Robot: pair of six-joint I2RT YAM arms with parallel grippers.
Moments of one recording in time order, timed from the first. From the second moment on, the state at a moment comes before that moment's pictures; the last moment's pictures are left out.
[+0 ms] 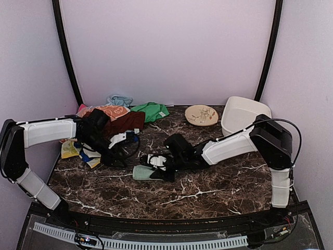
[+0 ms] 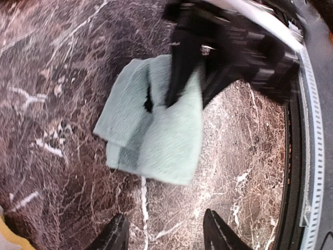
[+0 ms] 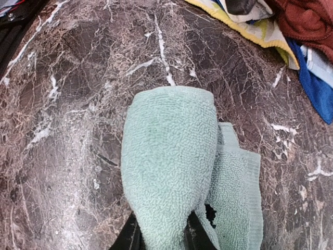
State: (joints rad) left arm -0.42 1.53 1.00 -0.73 0.65 0.76; right arm 1.04 2.03 1.17 0.09 -0.30 -0.47
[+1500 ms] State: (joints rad) left arm -0.85 1.59 0.94 -0.30 0.11 0.78; right arm 0.81 2.22 1.46 -0.26 -0.86 -0.30
